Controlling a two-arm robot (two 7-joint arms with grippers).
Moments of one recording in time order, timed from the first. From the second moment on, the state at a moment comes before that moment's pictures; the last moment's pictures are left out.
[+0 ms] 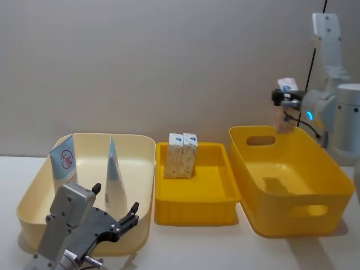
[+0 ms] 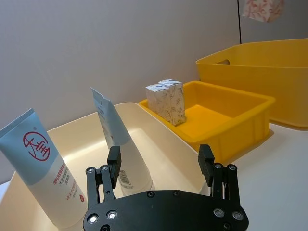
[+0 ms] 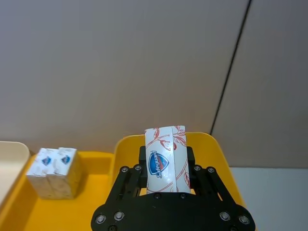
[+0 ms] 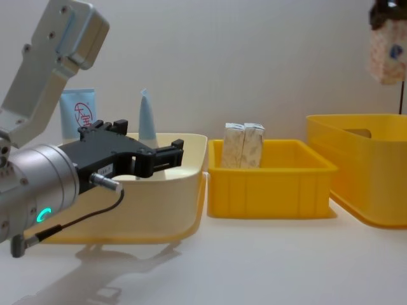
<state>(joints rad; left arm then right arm) -0.24 0.38 0.45 -1.63 -0.20 0.01 -0.01 0.86 0.11 -0.14 -1.29 0.17 0.84 -0.11</state>
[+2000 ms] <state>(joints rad) -0.39 0.30 0.42 -1.43 -0.23 -0.01 -0.08 0.79 0.17 -0.06 -1.37 0.16 0.92 -0.13</state>
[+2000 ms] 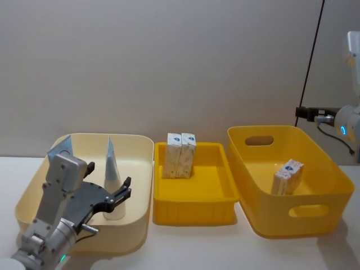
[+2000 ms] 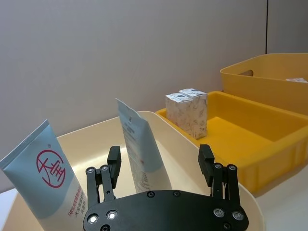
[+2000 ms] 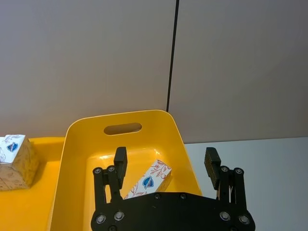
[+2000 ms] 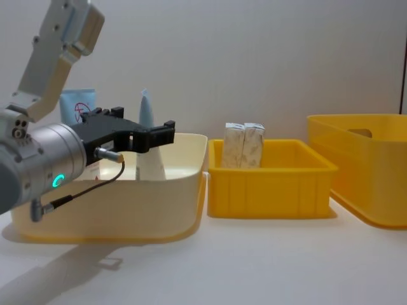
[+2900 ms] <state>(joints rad) -0.54 0.25 0.43 -1.22 -0.21 0.06 -0.13 0.79 0.17 -0.06 -1.37 0.16 0.92 -0.13</state>
